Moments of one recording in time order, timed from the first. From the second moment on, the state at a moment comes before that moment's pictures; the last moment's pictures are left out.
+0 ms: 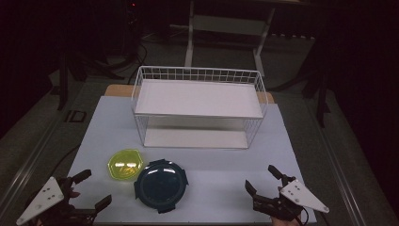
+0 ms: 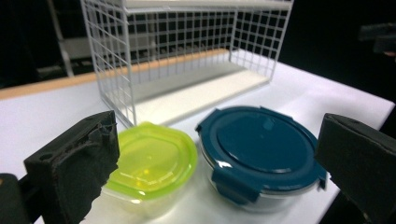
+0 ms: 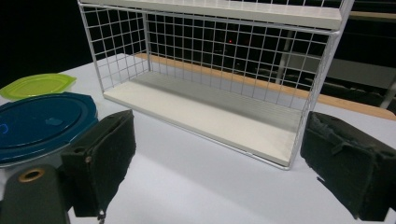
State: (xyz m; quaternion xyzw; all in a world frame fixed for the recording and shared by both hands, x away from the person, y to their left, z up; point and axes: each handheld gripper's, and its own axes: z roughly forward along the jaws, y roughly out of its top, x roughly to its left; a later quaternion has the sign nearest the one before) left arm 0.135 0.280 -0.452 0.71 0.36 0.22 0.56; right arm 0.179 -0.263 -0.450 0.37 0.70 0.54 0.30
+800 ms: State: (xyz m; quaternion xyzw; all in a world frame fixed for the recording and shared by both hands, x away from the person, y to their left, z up) left arm 0.157 0.258 -0.480 0.83 0.30 0.11 0.45; right arm 0.181 -0.262 -0.452 0.37 0.70 0.54 0.29
